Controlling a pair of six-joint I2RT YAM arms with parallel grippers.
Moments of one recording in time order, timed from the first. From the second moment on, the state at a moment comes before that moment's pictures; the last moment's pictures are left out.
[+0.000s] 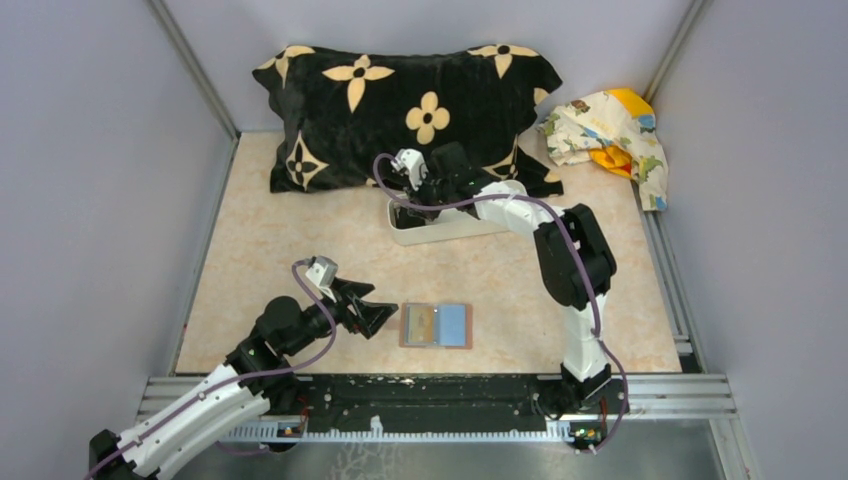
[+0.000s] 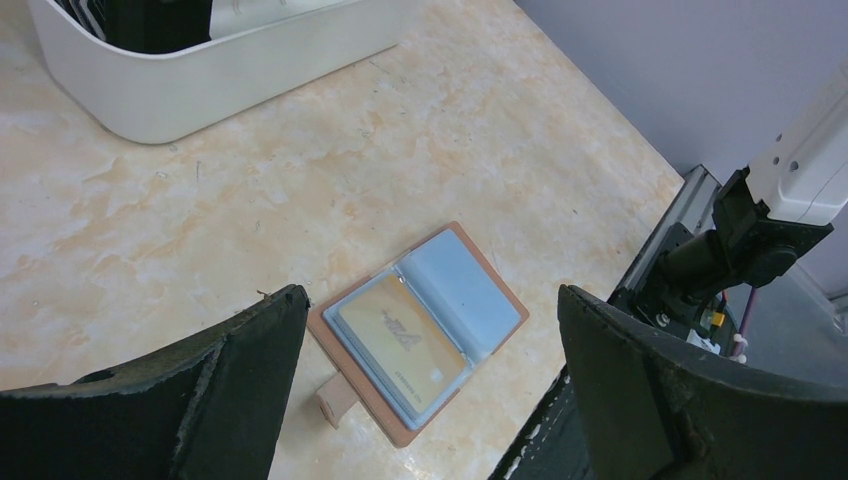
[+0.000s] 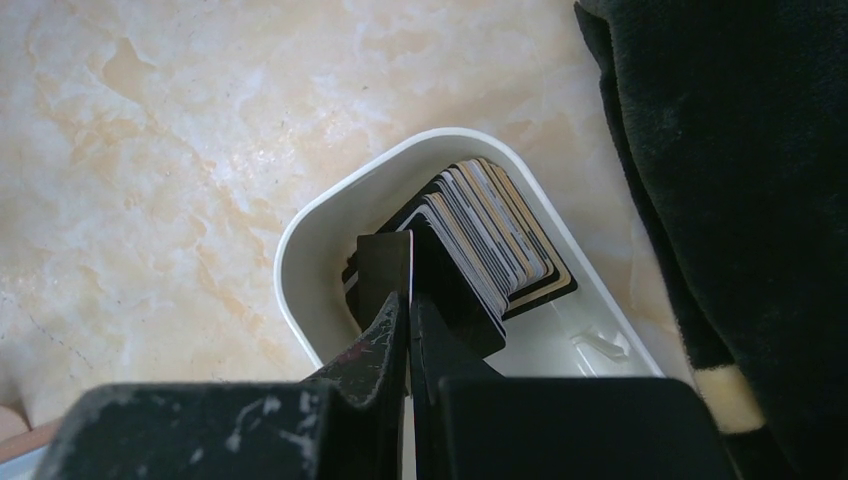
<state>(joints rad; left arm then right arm) -0.82 0.36 0.17 0.11 0.05 -0.46 0.59 2.00 1.49 -0.17 -0.47 -0.32</state>
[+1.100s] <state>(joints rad) -0.82 0.37 0.15 0.15 0.05 -0.46 0.59 2.05 1.63 -0.43 -0.55 -0.46</state>
